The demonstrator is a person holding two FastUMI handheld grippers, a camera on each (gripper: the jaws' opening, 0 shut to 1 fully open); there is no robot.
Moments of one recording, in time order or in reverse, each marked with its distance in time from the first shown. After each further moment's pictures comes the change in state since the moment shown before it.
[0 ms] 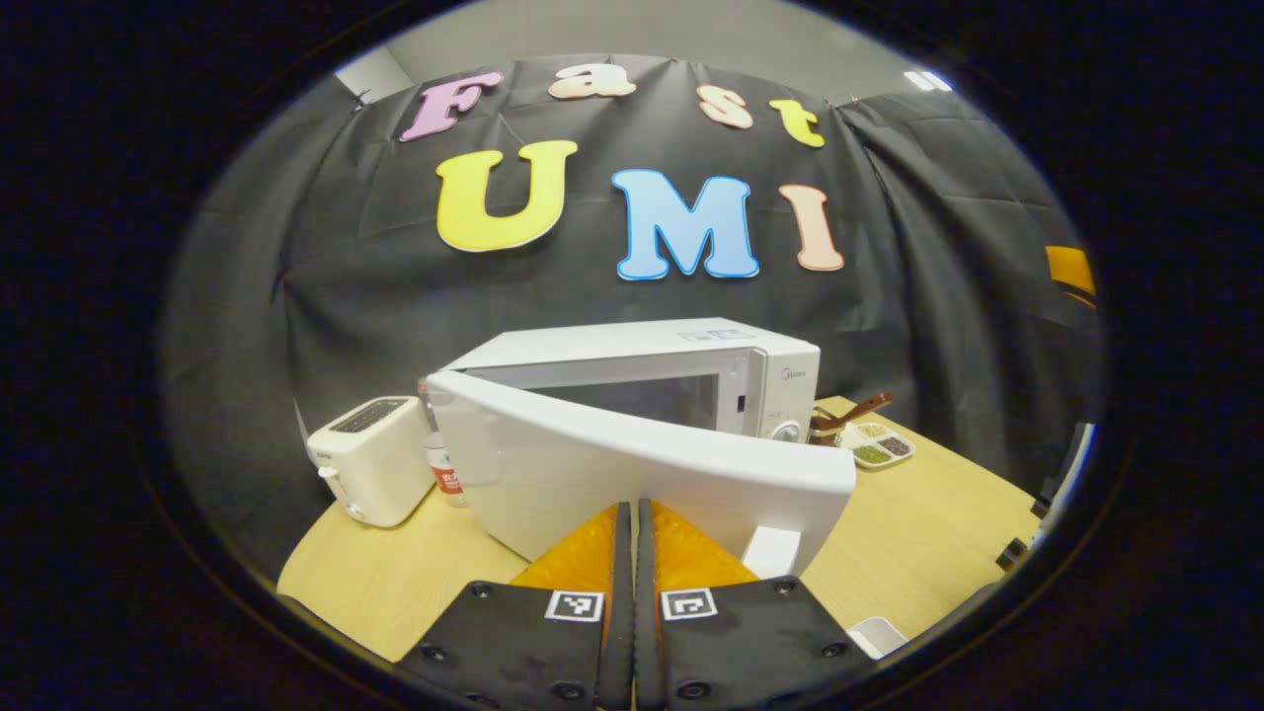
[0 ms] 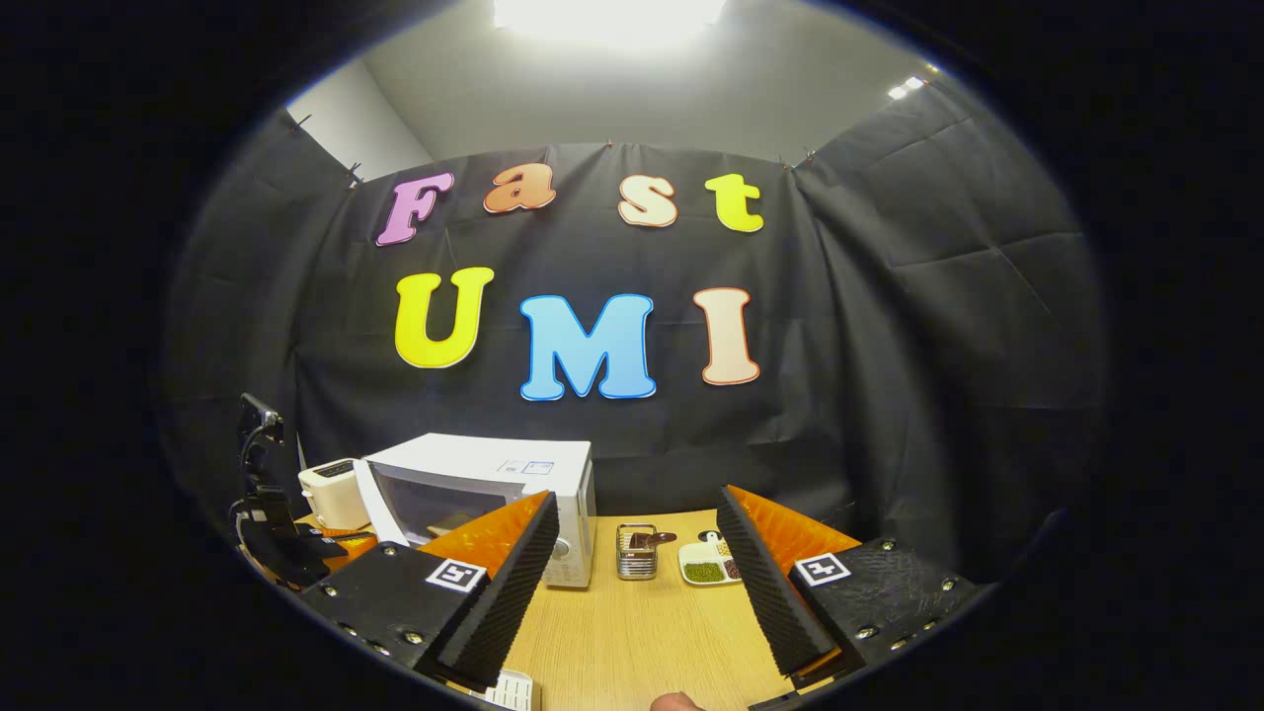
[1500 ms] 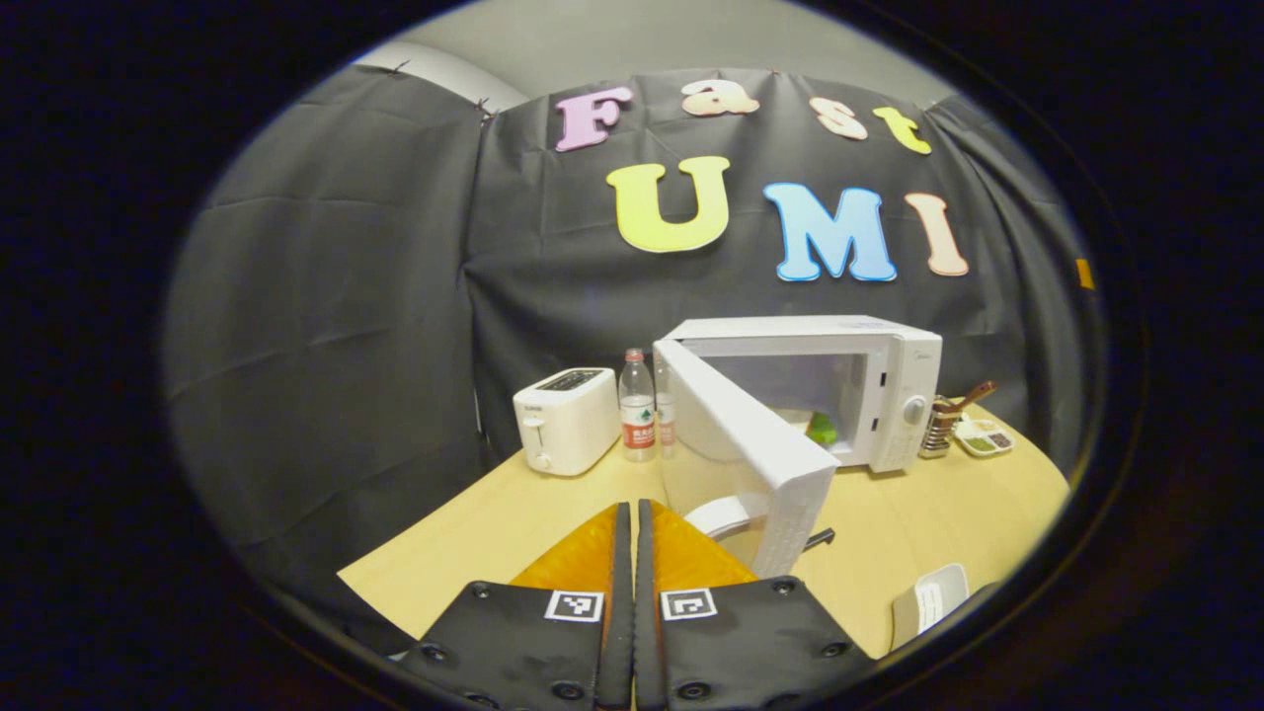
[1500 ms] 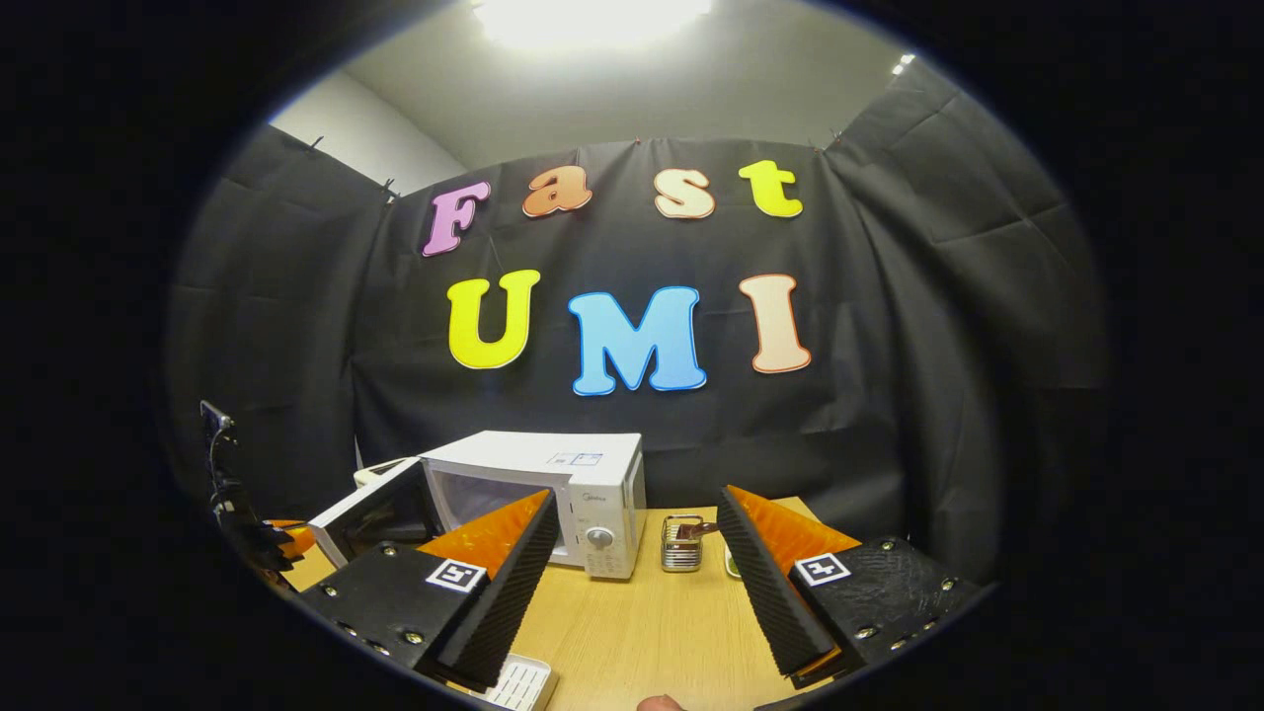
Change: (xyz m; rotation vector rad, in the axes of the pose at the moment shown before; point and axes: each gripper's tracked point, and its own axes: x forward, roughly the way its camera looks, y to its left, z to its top) left arm -0.154 0.099 -0.045 -0.057 0.001 0.443; right arm -0.014 -0.008 -0.009 0.041 0.002 0.209
